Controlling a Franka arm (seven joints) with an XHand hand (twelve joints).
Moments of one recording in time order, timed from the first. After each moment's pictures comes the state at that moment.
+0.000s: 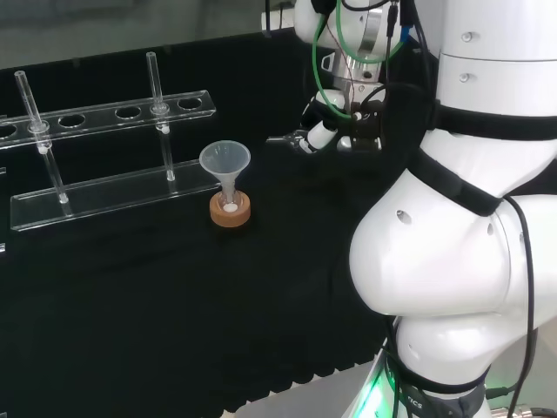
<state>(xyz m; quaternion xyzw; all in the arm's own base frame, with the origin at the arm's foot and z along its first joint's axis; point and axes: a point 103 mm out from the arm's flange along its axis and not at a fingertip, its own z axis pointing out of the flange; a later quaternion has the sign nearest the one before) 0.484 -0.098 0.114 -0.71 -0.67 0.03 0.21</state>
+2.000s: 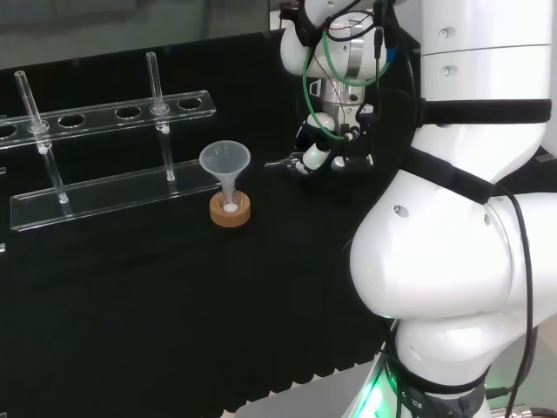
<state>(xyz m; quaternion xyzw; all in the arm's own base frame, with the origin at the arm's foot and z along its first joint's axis) 0.502 -0.097 0.058 -0.69 -0.69 0.07 0.20</state>
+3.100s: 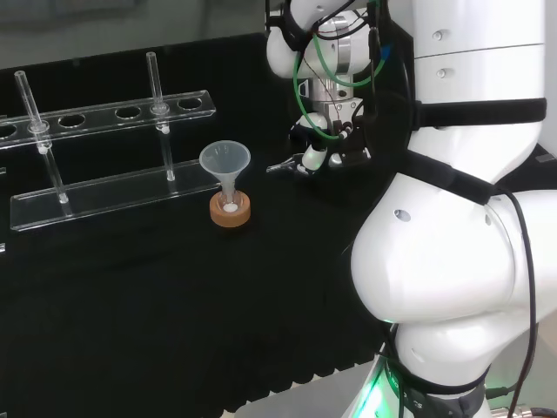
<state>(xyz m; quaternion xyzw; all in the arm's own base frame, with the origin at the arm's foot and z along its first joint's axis) 0.504 -0.091 0.064 -0.68 -0.70 0.13 0.18</state>
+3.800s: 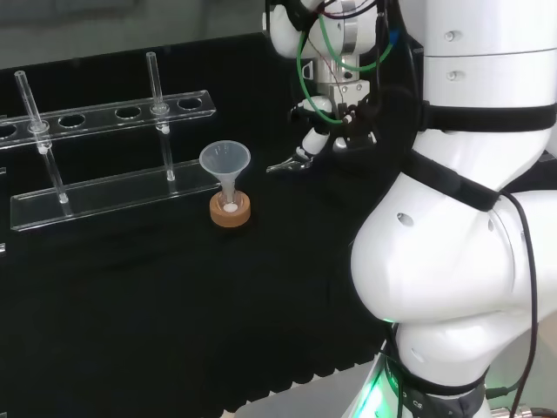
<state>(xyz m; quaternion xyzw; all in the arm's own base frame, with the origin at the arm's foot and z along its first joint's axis) 0.498 -0.094 0.112 -0.68 -0.70 0.12 0.17</state>
